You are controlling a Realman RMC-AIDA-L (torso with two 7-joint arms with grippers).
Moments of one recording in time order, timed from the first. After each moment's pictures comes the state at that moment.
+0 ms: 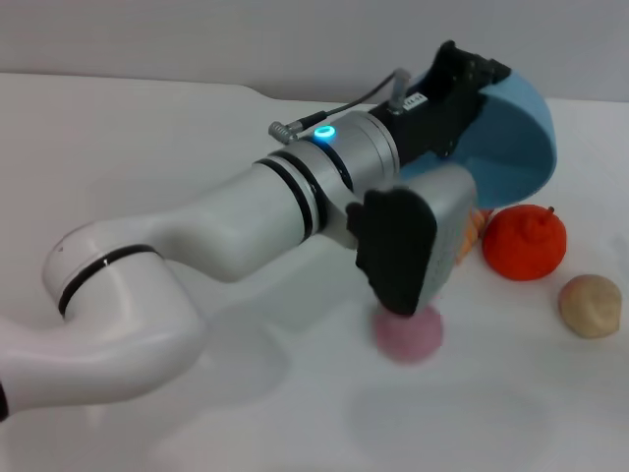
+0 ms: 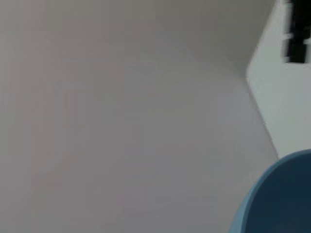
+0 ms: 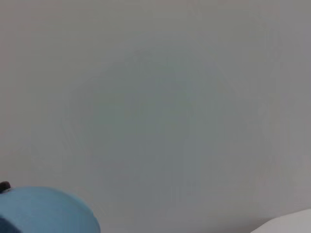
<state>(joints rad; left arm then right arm) -0.46 -2.08 2.23 1.11 2.78 -0.22 -1.79 0.24 2.07 -0.60 -0.39 -1.39 -1.31 1.19</state>
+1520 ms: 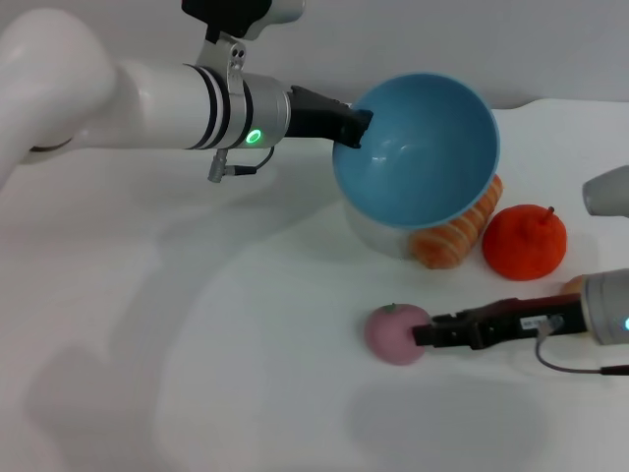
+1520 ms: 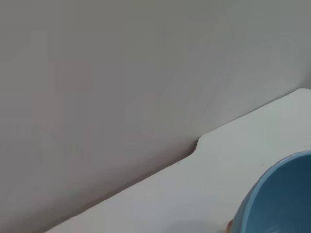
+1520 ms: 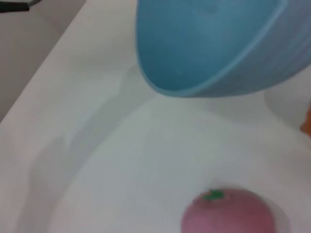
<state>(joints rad) -0.71 -2.06 1.63 0.80 1.90 0.60 -2.26 0.64 2.08 -1.00 -0.45 -2.13 -1.26 1.95</state>
